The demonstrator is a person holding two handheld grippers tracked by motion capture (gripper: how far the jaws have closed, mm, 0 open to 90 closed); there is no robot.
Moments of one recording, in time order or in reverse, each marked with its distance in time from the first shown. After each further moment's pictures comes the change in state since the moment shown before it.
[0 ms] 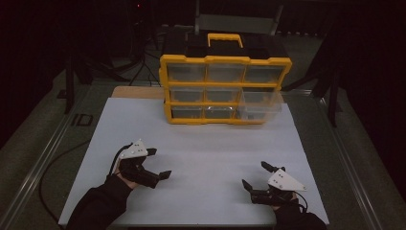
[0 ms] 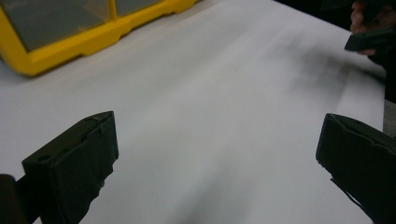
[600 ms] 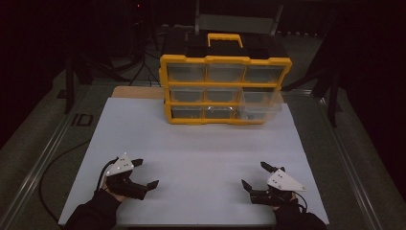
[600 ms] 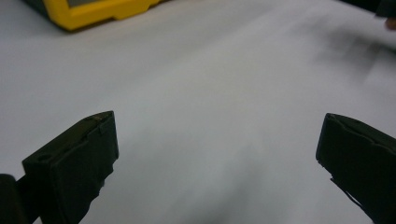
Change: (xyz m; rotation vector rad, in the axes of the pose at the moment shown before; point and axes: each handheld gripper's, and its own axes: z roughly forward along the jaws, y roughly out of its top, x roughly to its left) left arm 0.002 -0.048 -0.017 -0.005 0.093 -0.016; right arm 0.001 -0.001 0.001 0.008 0.001 -0.006
